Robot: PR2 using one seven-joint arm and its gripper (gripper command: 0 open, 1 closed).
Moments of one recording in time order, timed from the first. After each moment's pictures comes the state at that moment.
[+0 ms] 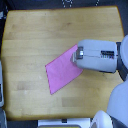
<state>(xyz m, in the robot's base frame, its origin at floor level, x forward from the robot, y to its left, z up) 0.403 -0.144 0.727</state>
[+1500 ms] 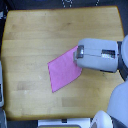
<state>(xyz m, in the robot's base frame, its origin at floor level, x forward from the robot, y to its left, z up) 0.405 -0.146 0.735</state>
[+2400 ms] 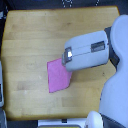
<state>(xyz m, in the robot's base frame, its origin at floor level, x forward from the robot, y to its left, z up) 0.384 -0.057 0.815</state>
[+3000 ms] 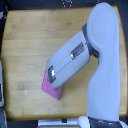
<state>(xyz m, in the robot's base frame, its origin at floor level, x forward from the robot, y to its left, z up) 0.323 0.044 0.820</state>
